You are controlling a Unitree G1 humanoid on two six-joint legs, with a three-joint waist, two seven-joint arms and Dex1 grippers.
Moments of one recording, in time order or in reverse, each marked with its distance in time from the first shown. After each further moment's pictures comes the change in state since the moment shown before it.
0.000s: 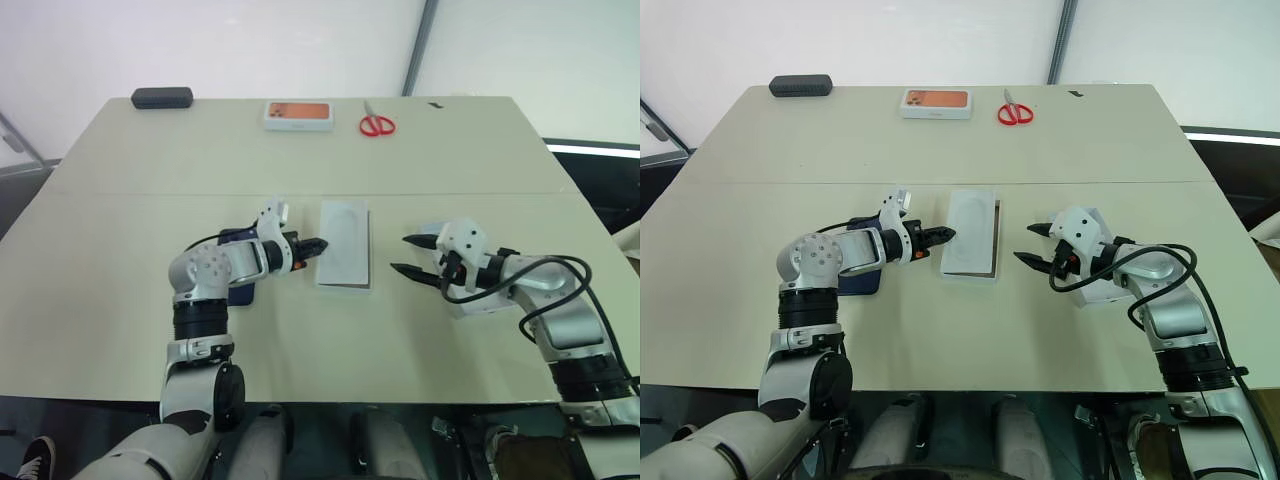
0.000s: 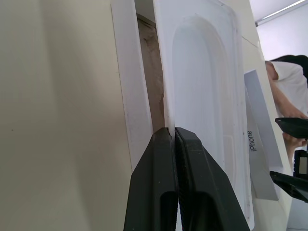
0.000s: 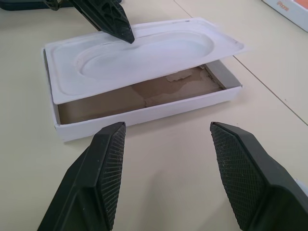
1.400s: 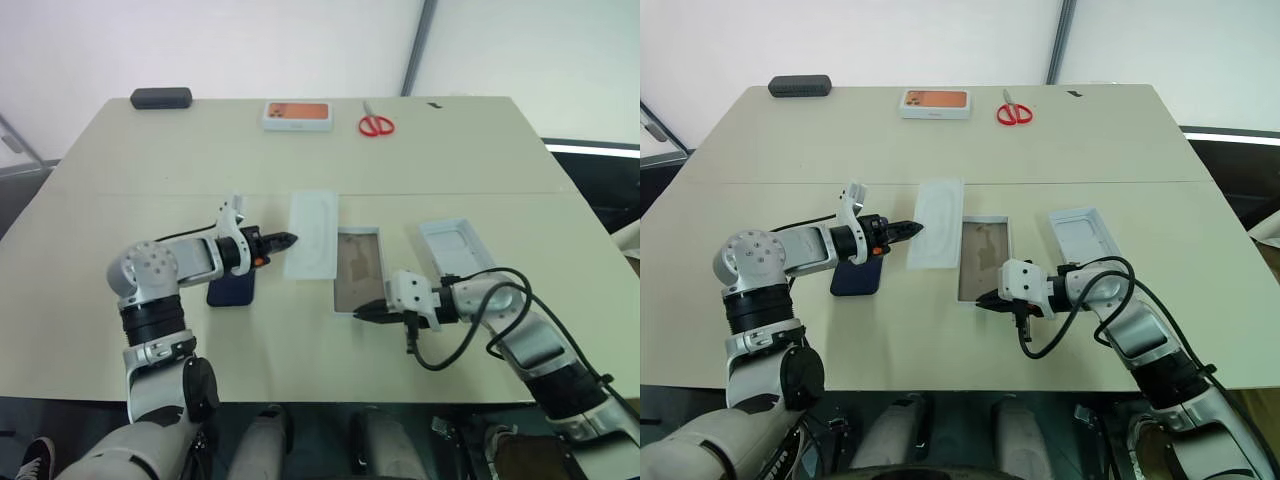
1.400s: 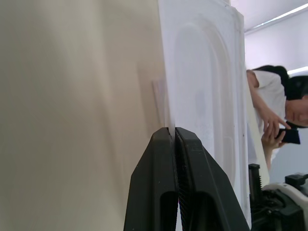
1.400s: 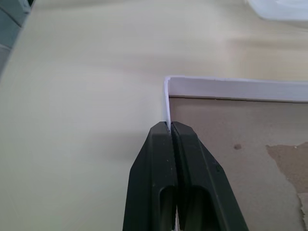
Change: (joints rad) left arm -0.005 0.147 0.179 -0.074 -0.091 0.202 -0.079; right arm -0.003 0.002 0.287 -0.104 -0.070 -0.043 0.175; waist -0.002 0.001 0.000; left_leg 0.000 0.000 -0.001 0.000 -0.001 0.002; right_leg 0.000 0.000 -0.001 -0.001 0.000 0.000
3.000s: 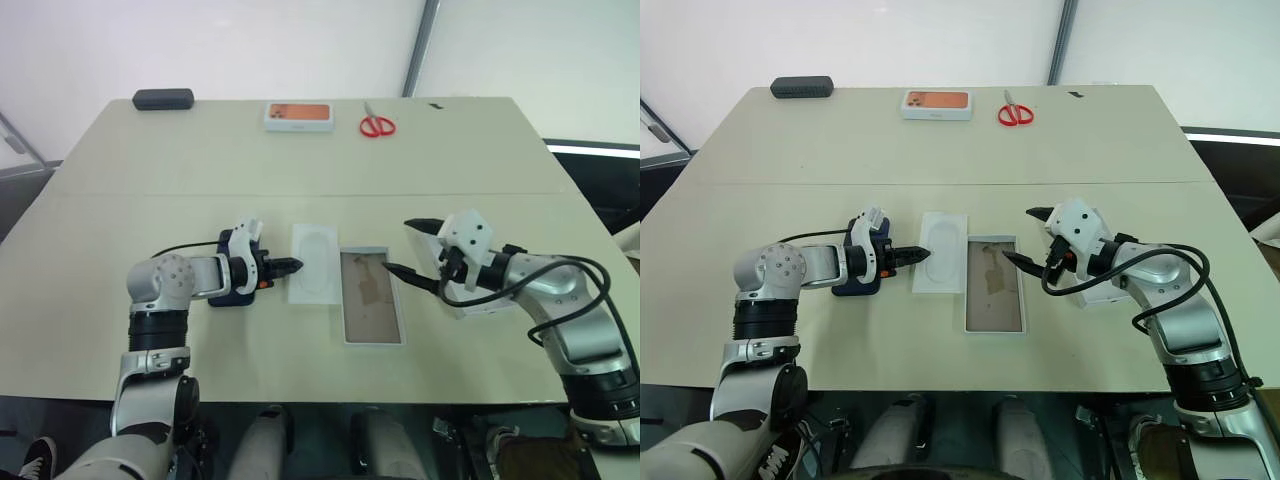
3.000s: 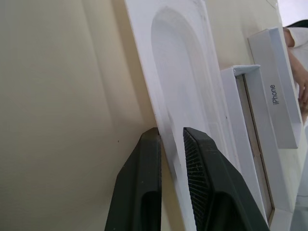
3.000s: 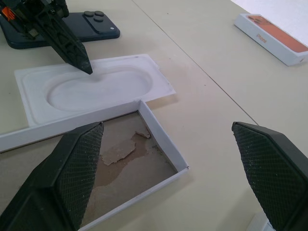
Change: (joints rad) left arm 0.102 0.084 -0.261 0.055 0.063 -0.130 -0.134; right arm 0.058 -0.033 -0.304 -0.153 0.144 0.196 -0.294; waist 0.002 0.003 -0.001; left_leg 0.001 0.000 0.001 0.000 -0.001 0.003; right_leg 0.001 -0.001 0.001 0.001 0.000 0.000
